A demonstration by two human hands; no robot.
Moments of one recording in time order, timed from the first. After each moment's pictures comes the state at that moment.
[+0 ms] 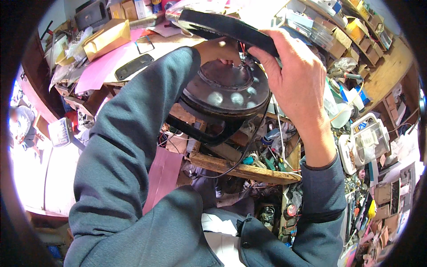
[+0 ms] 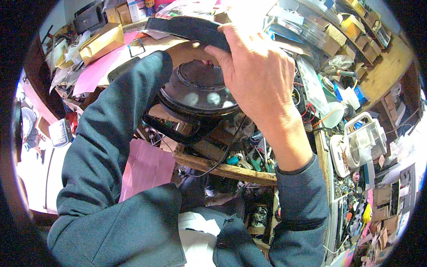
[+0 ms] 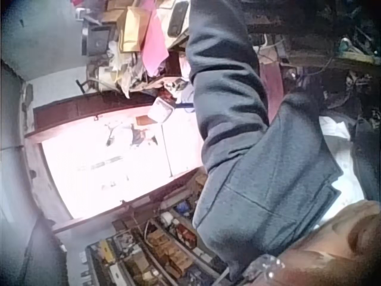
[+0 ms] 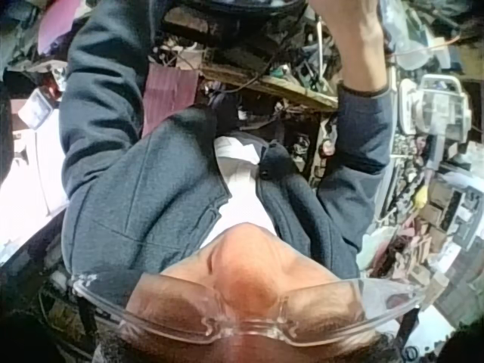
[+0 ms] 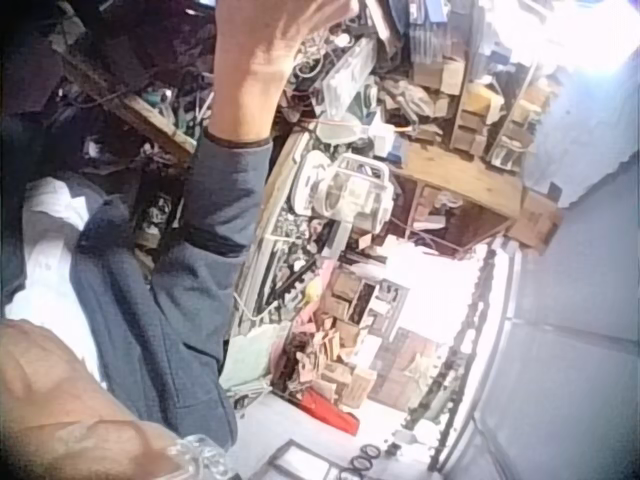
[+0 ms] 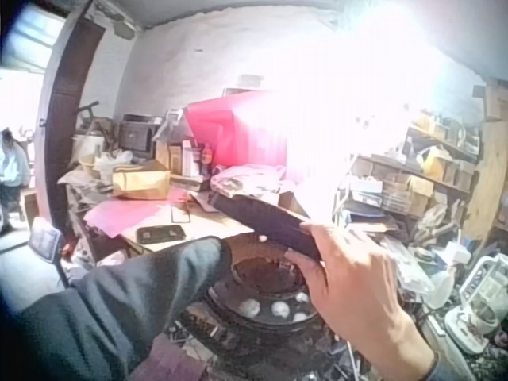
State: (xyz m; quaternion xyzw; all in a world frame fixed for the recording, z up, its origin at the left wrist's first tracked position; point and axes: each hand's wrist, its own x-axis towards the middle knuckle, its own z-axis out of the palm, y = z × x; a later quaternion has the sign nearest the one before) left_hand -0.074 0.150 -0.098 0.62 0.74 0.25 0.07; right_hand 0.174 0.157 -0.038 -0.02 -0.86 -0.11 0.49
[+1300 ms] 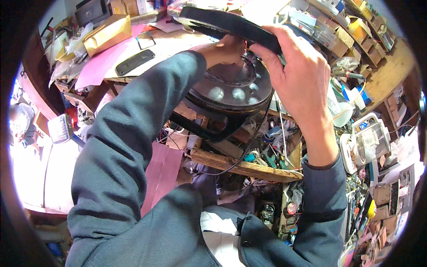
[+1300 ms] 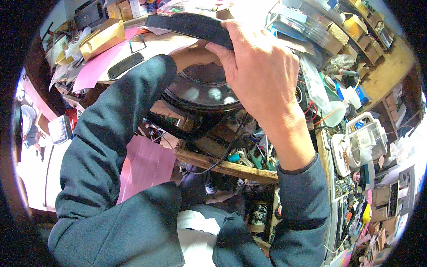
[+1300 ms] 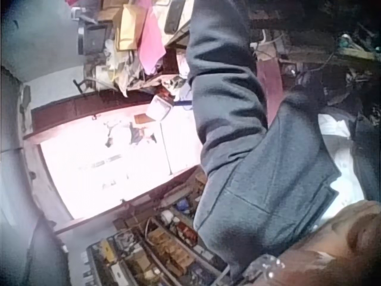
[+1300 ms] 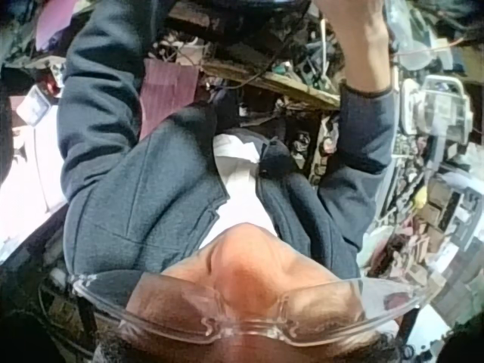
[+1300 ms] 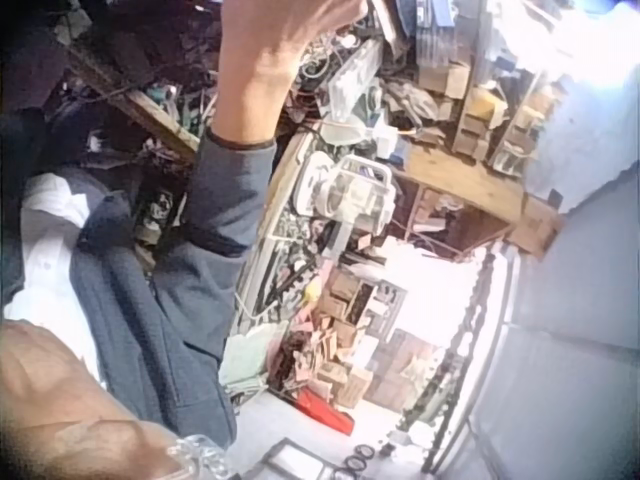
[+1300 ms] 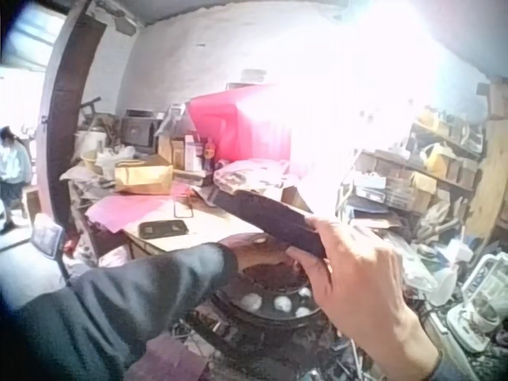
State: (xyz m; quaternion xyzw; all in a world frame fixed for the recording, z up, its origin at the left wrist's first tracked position) left_hand -0.050 0.152 -0.093 0.58 0.76 0.28 0.10; right_hand 0.173 0.154 -0.040 -0.03 -0.87 -0.12 0.48
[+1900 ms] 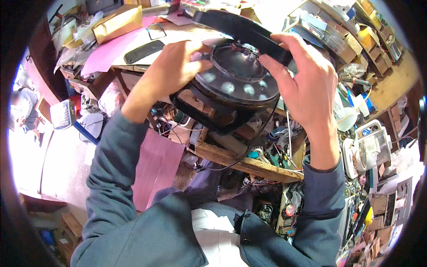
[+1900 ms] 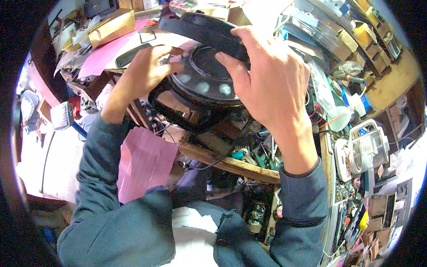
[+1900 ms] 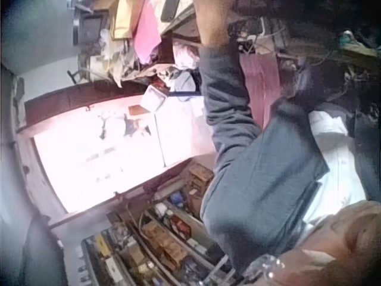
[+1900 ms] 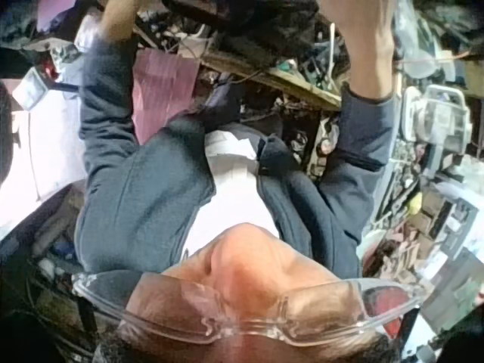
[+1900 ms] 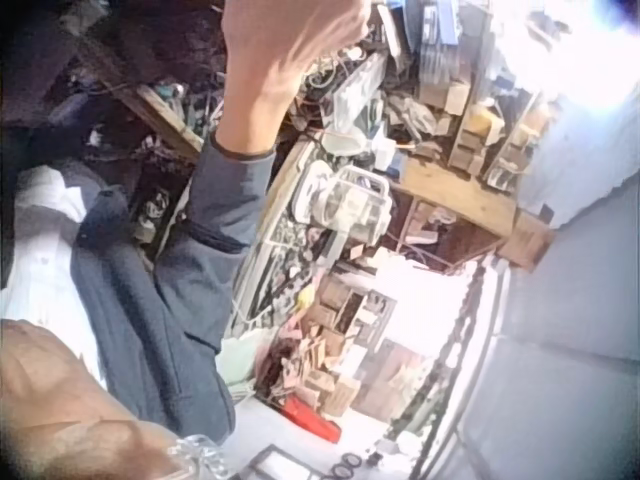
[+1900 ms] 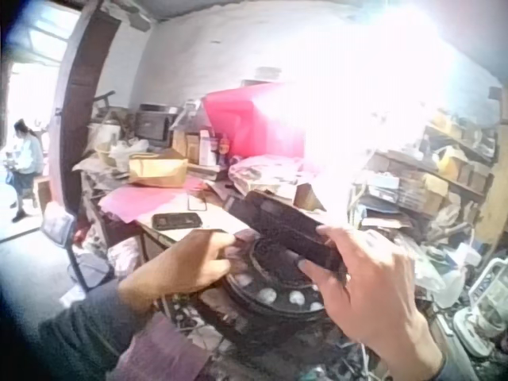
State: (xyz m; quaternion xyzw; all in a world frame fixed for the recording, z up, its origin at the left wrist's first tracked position) left_hand -0.037 -0.022 -0.124 0.58 0.71 0.38 -0.13; right_hand 0.185 0.143 -0.047 -0.02 -0.89 -0.06 0.44
